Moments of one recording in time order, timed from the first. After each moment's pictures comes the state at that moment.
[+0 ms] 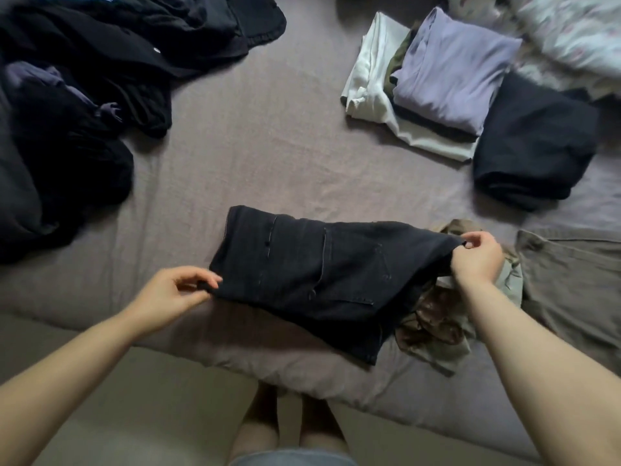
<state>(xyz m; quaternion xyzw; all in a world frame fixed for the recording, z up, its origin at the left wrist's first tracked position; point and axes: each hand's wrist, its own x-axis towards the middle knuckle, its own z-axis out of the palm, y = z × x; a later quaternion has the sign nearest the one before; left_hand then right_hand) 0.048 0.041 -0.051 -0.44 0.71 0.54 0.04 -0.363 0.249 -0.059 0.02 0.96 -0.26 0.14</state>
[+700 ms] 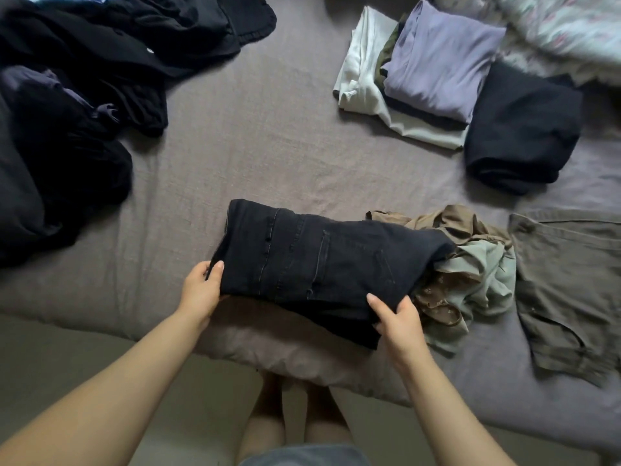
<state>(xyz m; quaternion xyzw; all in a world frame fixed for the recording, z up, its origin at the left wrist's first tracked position) 0.005 0.082 -0.087 -0.69 0.46 0.55 -0.08 -0.202 0.297 -0.057 0.08 0.74 -0.49 0.44</state>
